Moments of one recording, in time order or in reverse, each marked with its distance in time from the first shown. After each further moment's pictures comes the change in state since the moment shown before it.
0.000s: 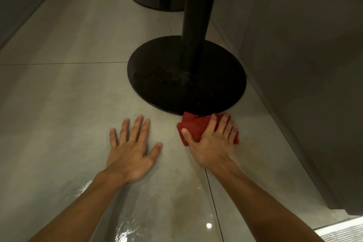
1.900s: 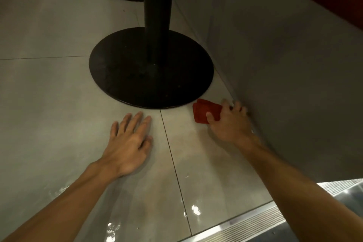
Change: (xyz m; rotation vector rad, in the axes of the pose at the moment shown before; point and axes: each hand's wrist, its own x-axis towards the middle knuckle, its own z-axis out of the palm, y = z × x) left_hand 0.011 0.059 0.004 -0.097 0.010 0.258; right_hand 0.038 0.117 -0.059 -0.072 0.054 0.031
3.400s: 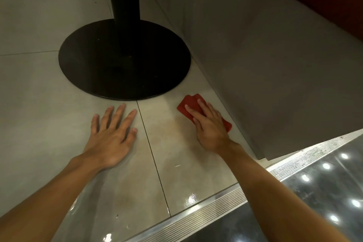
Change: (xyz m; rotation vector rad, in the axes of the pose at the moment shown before) left_hand 0.007 0.006 0.018 0.069 -0.013 0.038; right_hand -0.036 0.046 0.045 0.239 0.000 -0.298
